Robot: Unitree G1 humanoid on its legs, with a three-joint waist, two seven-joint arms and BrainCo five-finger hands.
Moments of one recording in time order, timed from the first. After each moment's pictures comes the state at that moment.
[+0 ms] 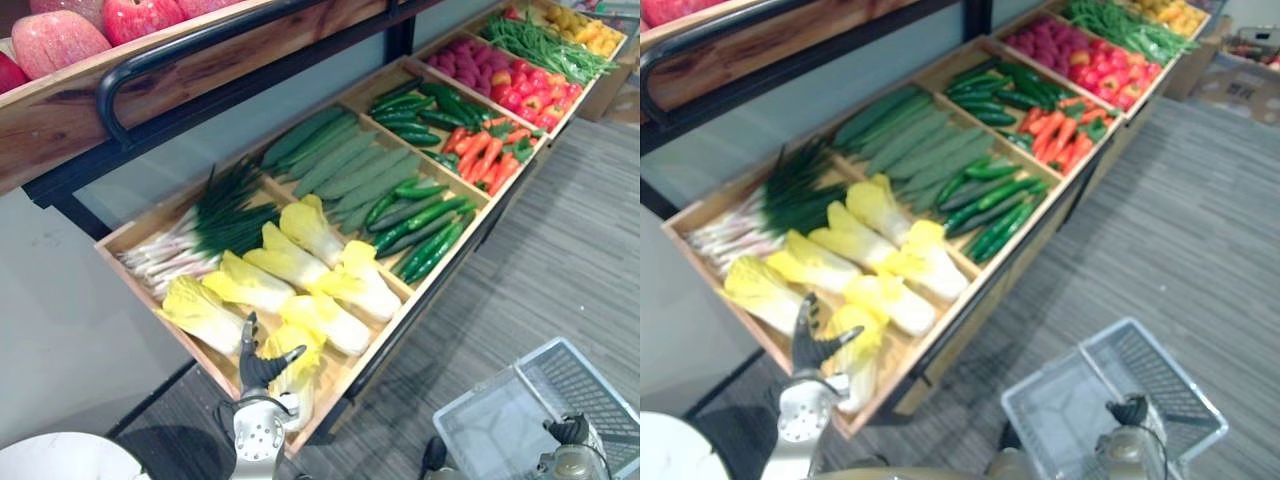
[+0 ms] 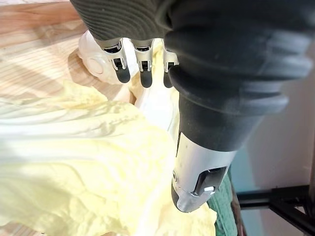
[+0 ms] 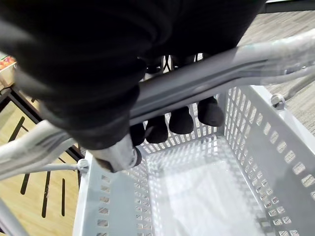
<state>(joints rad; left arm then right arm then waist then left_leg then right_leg) 0.30 -0.07 0.01 -0.06 0.18 -0.01 0.33 0.09 -0.23 -0.38 0.74 -0.51 0.06 -0.32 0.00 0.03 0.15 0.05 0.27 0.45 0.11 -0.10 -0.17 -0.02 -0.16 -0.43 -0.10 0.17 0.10</state>
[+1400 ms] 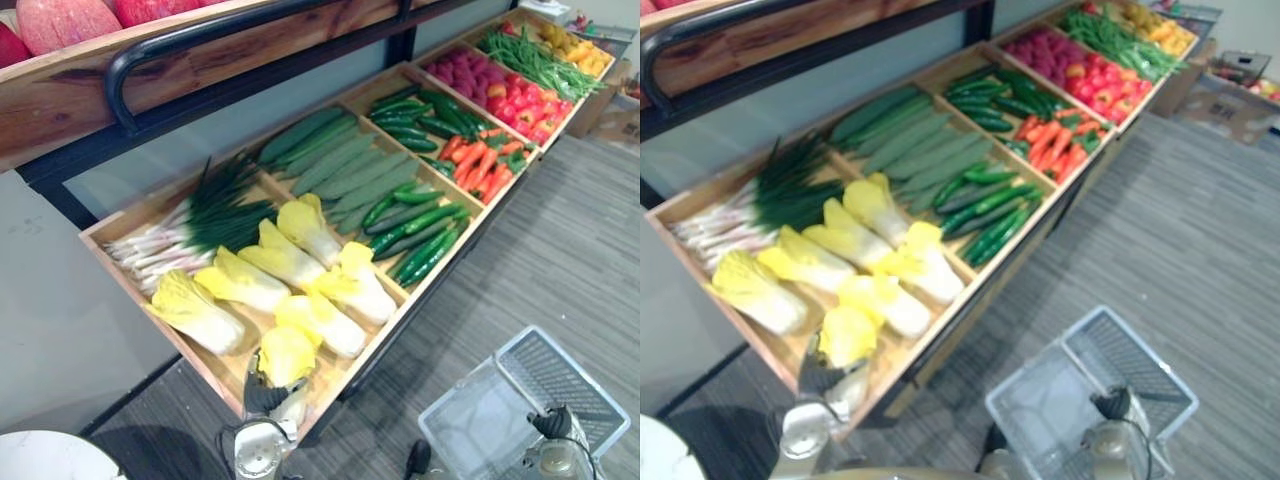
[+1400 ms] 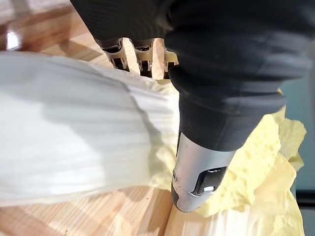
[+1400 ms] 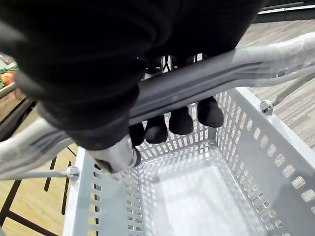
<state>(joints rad) 0.33 -0.05 0.01 0.12 0.17 0.03 0.27 0.10 -0.19 -0.34 0.67 -0.55 0.06 -0.32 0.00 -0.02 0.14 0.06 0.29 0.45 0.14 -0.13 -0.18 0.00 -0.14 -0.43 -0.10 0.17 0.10</state>
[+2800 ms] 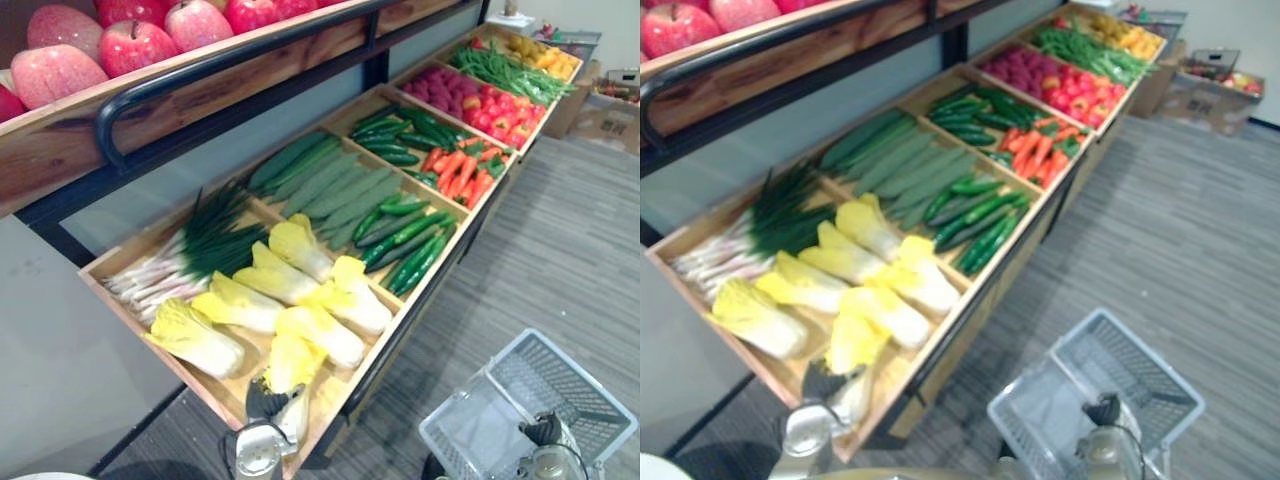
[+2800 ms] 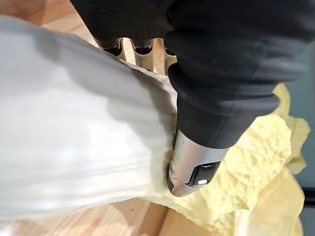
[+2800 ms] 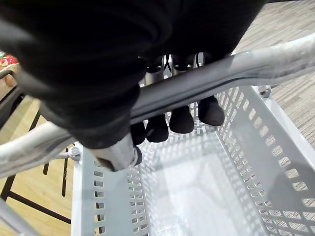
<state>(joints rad) 0.28 -0.01 0.03 0.18 0.01 0.04 0.31 0.11 -0.19 -0.27 0.72 -0.55 0.08 -0.30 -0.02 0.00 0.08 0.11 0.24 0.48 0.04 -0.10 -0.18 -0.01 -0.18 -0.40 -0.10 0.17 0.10</state>
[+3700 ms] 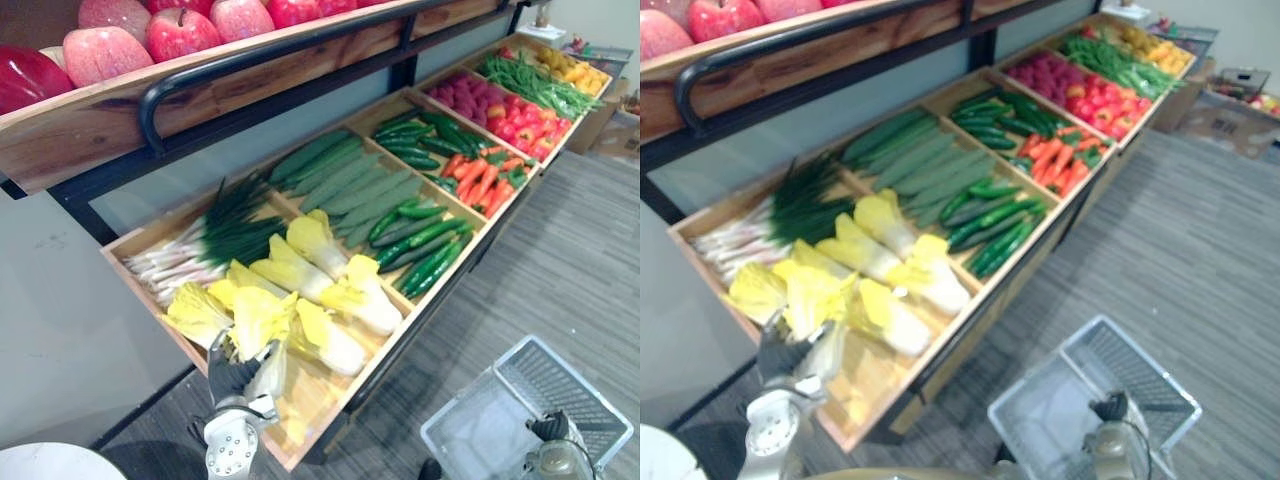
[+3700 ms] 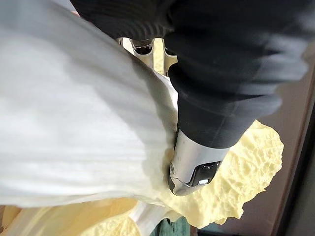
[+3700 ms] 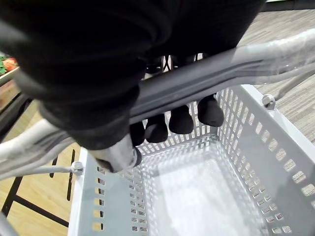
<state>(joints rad) 0.39 -0.07 0.07 -0.26 -0.04 0.02 0.30 0.05 -0.23 -0.31 0.80 -0.55 0.08 -0.30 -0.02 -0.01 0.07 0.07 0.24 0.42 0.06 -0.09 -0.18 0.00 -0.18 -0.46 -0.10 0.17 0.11</state>
